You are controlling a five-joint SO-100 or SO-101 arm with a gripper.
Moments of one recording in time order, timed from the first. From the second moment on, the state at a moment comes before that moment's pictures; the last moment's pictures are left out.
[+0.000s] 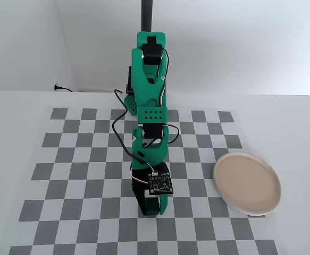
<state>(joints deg) -4.9 82.3 115.5 18.9 -90.4</state>
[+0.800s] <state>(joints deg) -26.4 82.9 104.0 23.5 -83.4</state>
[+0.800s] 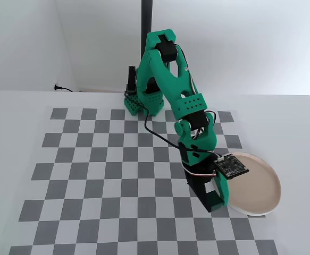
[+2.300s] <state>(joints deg) -44.5 75.2 93.3 25.8 -75.7</state>
